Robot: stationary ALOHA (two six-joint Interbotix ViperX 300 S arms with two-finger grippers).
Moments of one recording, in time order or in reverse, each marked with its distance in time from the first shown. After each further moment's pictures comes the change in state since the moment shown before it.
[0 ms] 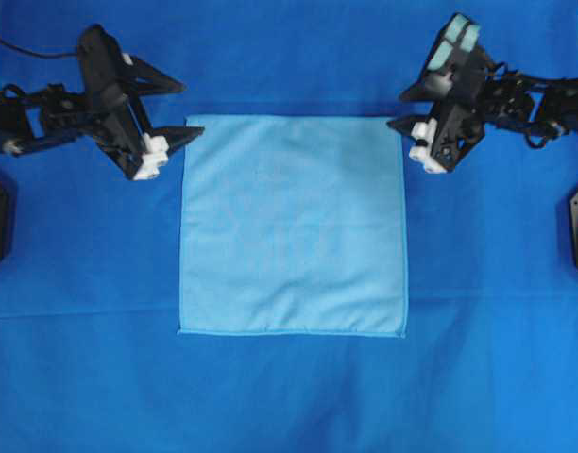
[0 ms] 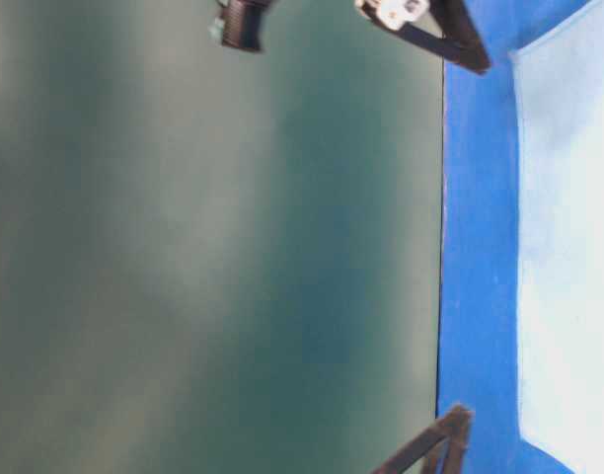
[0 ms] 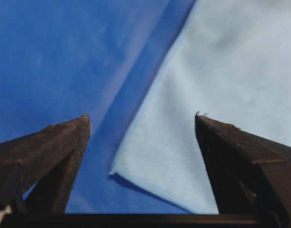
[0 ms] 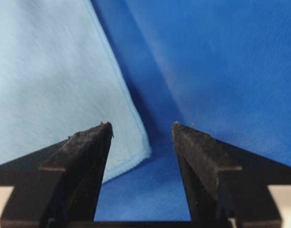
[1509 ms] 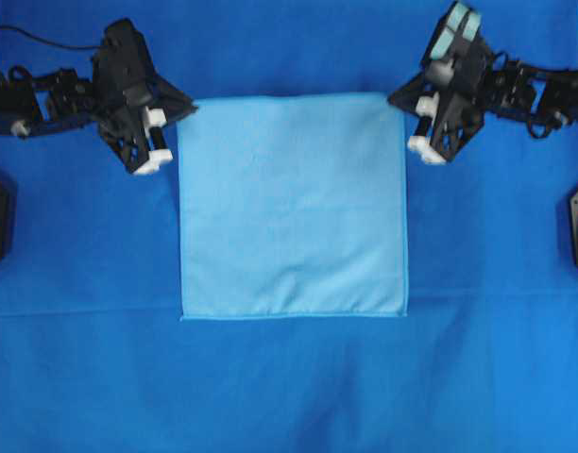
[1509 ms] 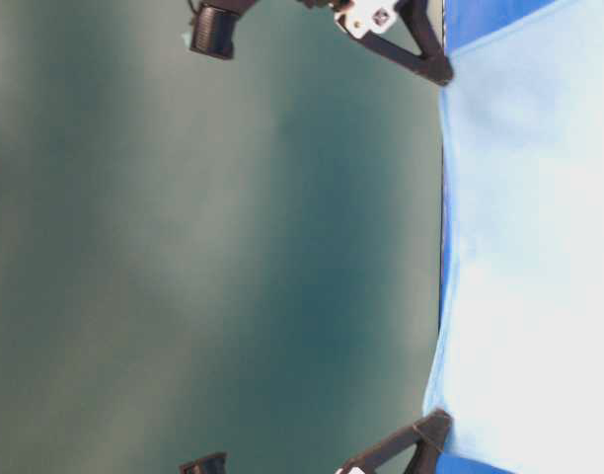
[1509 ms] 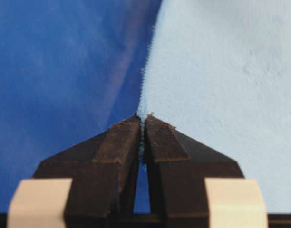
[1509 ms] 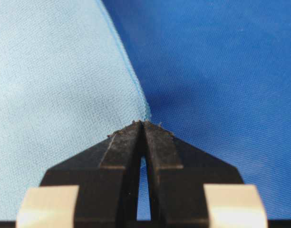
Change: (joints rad) left arm -0.011 -0.092 -0.084 0.002 0.305 0.132; right arm -0.002 -0.089 -0.026 -0.009 0.064 -0.002
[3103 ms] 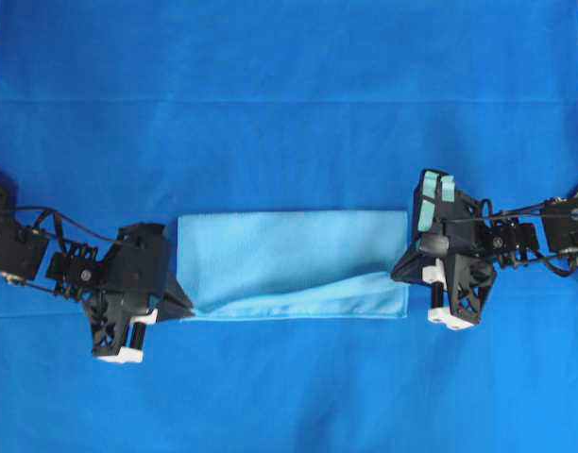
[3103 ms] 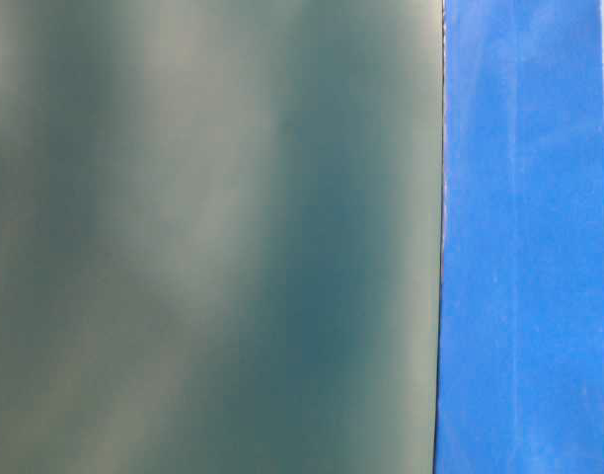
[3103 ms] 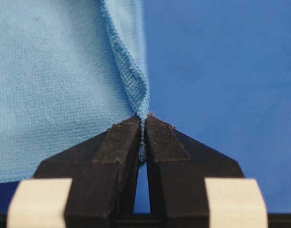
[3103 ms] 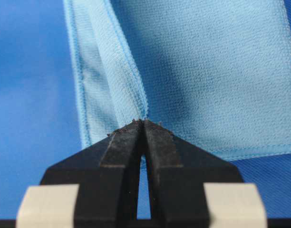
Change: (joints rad) left arm -0.698 0.081 -0.008 -0.003 0.028 -0.345; right arm 0.624 0.003 0.044 0.058 0.081 0.362
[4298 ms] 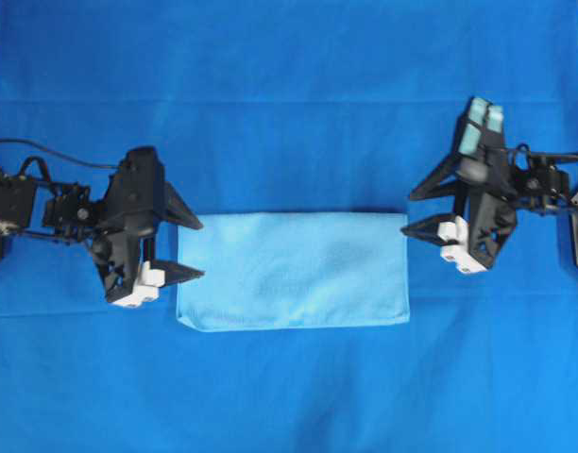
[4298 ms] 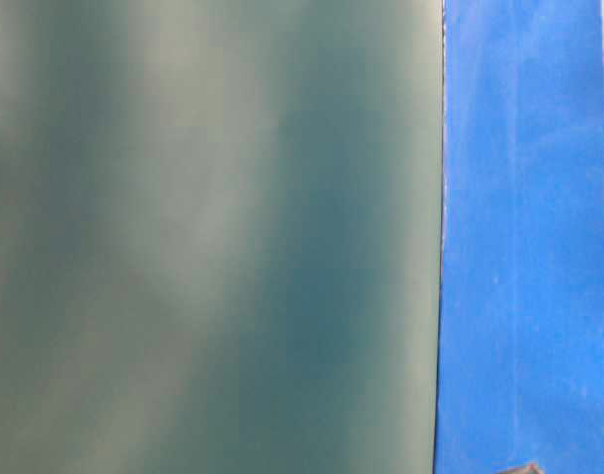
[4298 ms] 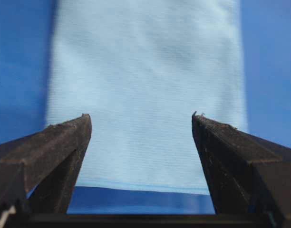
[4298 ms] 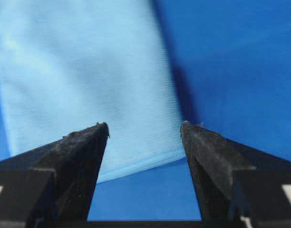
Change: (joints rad) left arm 0.213 -0.132 -0.018 -0.003 0.130 0.006; right arm -0.206 -0.189 0.044 -0.040 0.064 -0.014
